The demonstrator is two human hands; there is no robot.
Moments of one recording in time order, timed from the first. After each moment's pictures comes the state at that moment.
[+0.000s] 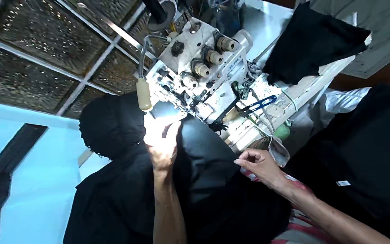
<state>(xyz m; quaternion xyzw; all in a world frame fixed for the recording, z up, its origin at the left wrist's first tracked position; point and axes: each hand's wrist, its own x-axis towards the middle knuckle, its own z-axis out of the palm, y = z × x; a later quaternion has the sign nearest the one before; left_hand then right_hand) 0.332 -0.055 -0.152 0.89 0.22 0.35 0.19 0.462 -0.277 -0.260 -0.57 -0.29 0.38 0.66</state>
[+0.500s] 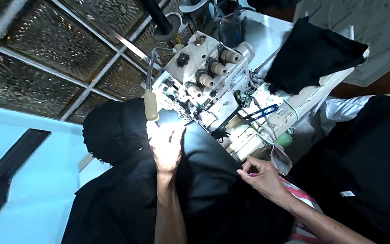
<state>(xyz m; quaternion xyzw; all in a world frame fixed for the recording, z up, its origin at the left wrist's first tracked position) 0.341 -0.053 -0.152 0.90 0.26 0.33 0.15 0.452 -0.276 -0.263 -0.64 -0.35 0.26 0.63</state>
